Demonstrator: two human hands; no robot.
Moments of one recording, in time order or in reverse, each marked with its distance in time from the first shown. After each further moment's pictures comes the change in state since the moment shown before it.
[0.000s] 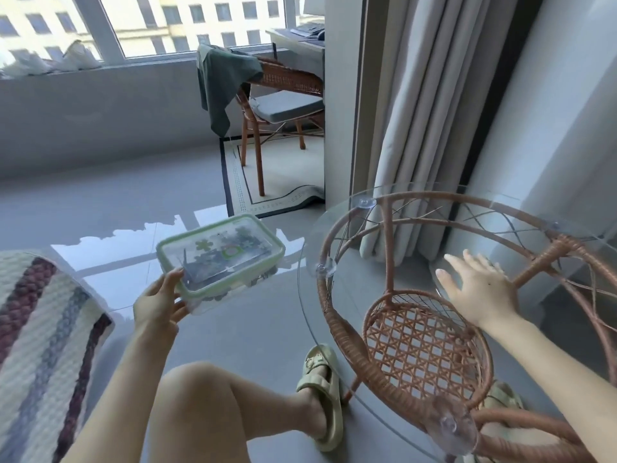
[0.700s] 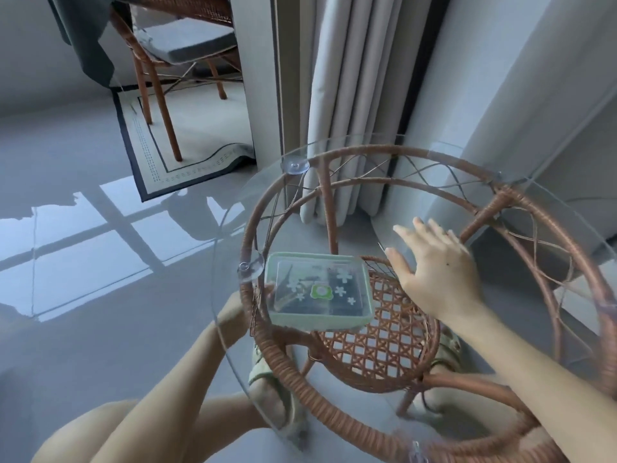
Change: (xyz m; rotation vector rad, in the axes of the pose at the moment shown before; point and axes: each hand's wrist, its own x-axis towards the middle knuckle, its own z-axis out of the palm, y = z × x) left_hand 0.033 -0.188 0.169 0.511 -0.742 -0.324; right_hand 0.002 -0.005 0.003 -0.028 0.076 0.002
